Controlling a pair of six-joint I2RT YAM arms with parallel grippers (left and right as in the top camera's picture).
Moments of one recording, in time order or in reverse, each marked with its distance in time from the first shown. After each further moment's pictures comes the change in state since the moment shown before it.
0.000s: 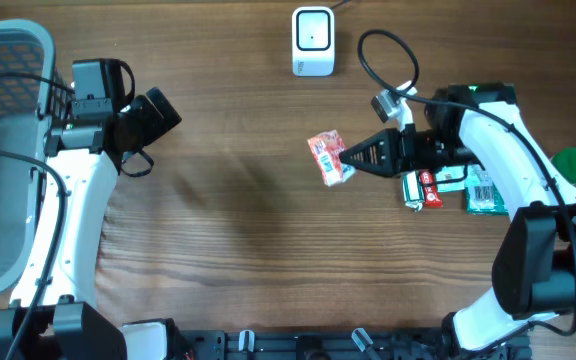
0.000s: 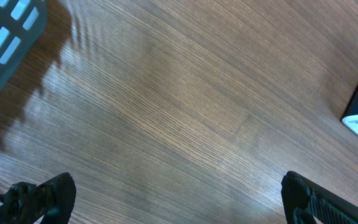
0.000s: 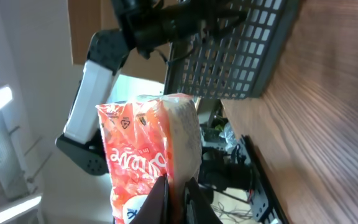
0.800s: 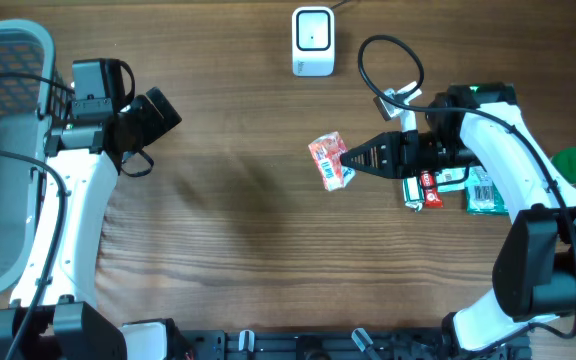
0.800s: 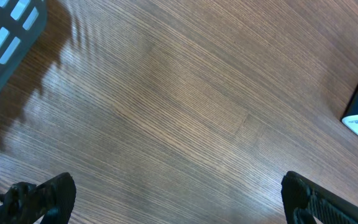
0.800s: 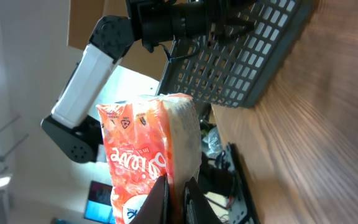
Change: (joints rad) left arm 0.000 0.000 0.000 0.000 0.000 0.000; right arm 0.000 -0.009 0.000 0.027 0.000 -0.135
